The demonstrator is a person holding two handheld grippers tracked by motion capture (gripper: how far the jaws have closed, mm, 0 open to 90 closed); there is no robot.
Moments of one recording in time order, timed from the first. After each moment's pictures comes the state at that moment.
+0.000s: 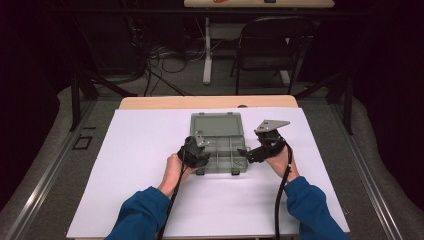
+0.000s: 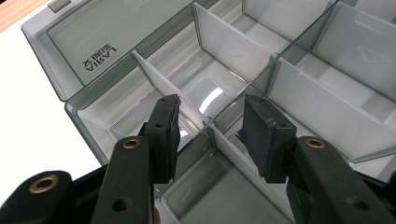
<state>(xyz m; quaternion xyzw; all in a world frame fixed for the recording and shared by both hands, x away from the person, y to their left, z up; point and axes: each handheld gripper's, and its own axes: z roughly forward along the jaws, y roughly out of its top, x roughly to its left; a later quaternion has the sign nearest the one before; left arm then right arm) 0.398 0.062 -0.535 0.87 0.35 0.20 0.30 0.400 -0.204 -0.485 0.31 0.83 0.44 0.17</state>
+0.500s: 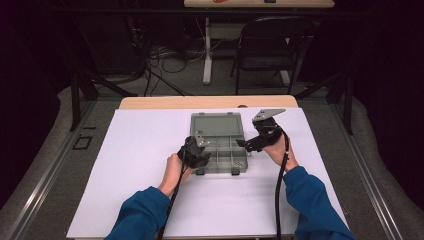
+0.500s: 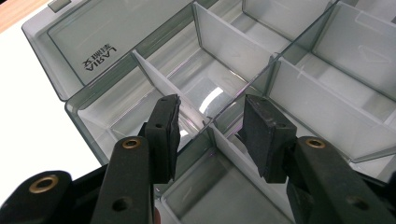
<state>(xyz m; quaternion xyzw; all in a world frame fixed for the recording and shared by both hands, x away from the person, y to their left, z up) 0.398 0.062 -0.535 0.87 0.35 0.20 0.30 0.433 -0.200 -0.476 0.32 0.83 0.42 0.16</state>
